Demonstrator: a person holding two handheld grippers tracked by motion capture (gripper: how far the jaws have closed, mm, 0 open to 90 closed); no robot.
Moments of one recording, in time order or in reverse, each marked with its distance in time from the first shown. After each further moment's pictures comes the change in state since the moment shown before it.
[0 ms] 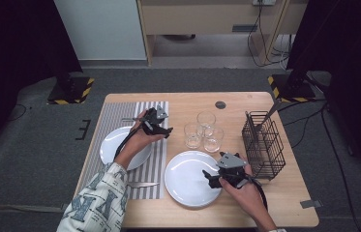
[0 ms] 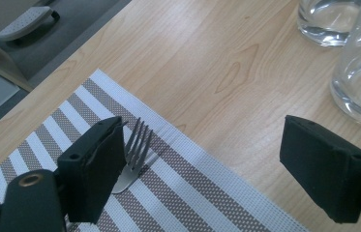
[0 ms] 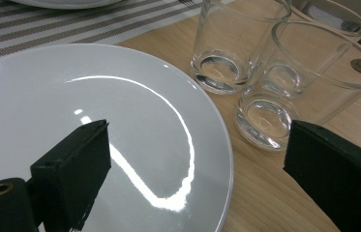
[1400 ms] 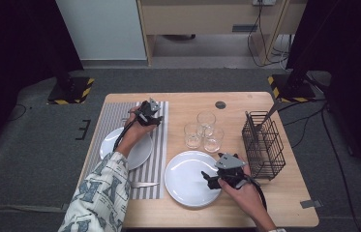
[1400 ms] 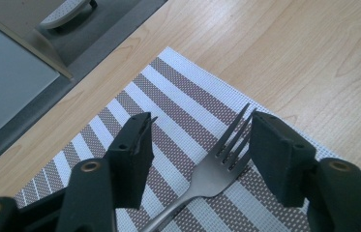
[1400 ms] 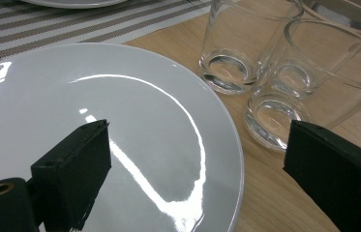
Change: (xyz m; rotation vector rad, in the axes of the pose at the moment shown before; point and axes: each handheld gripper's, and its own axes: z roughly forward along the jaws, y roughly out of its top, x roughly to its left) left arm 0.051 -0.014 0.027 0.044 0.122 -0.010; right arm 0.004 0.000 0.002 0.001 0.022 -0.001
